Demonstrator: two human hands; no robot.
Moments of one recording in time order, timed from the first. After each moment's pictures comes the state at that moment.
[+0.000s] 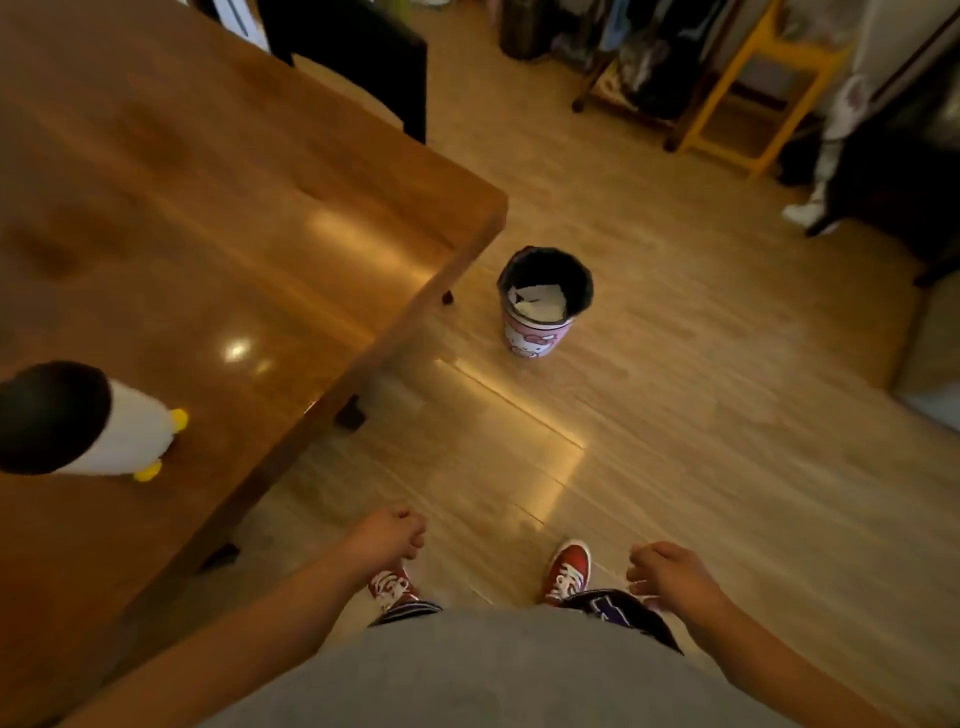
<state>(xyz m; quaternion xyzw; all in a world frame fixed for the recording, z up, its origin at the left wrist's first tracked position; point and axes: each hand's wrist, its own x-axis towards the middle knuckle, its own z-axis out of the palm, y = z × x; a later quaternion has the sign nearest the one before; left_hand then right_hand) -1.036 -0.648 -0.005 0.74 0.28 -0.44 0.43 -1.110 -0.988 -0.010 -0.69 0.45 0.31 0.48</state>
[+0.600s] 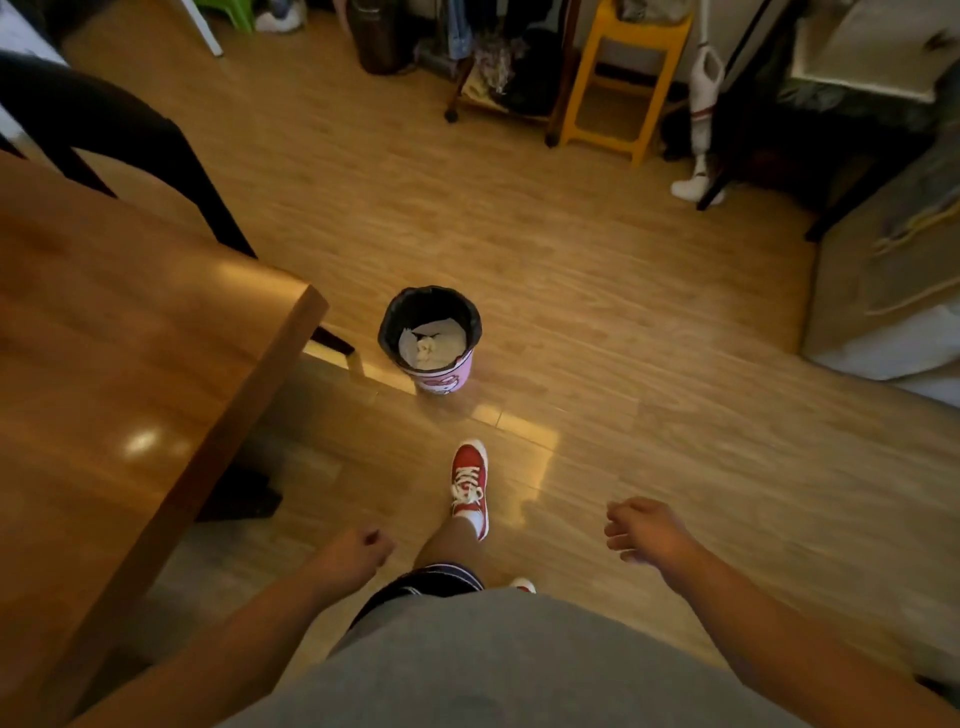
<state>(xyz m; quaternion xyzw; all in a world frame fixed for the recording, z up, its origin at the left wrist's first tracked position) -0.899 -0.810 -0.032 0.83 0.10 -0.49 0.26 -0.980 -1.180 -0.027 -0.65 0.48 0.27 0.52</state>
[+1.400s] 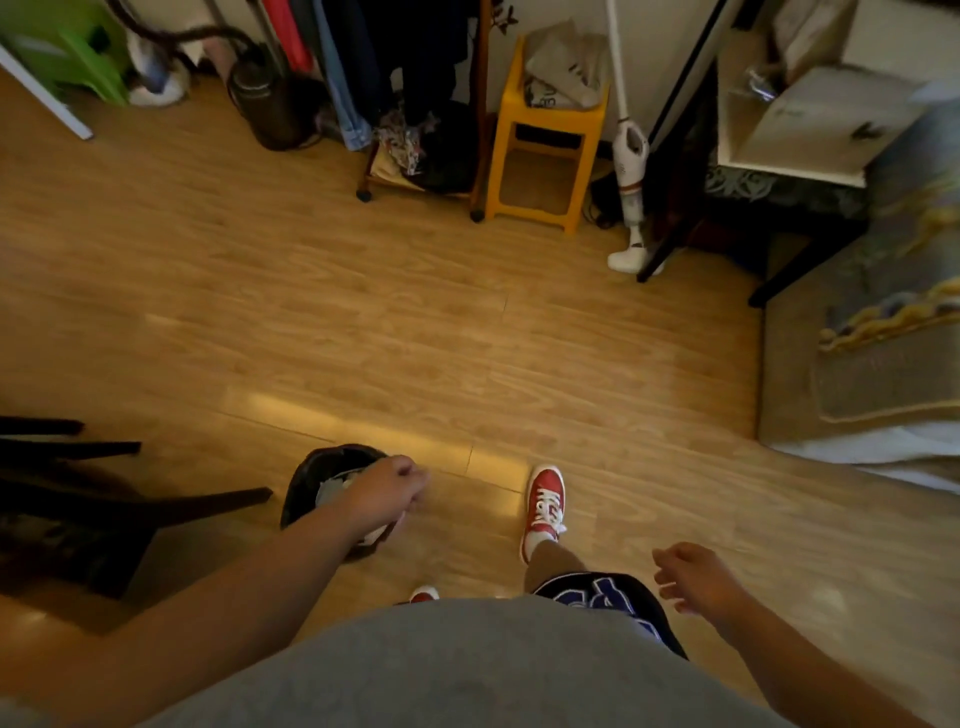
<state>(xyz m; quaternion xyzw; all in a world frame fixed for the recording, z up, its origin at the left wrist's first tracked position) -0.494 -1.132 -0.021 0.81 0.05 -0.50 0.32 -0.730 -1.450 -0.026 -0.65 0.54 0.28 0.45</state>
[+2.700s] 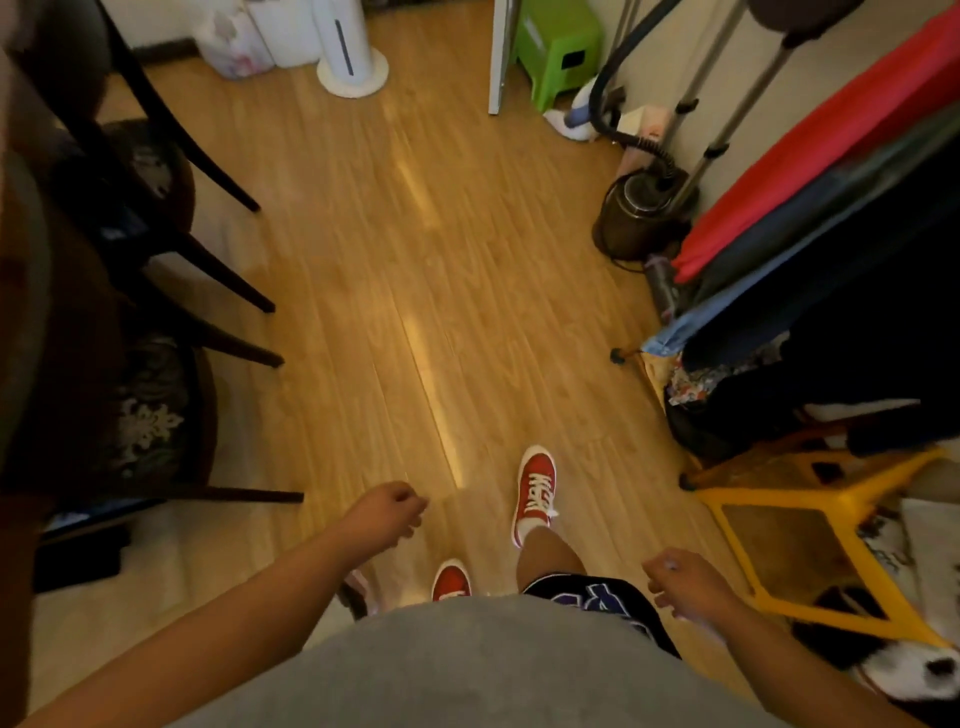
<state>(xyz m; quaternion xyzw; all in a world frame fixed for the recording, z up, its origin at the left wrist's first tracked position) -0.107 -1.039 -0.017 0.69 0.42 -0.29 0.51 0.038 -1.399 -0.025 -0.84 0.12 0.48 0.24</state>
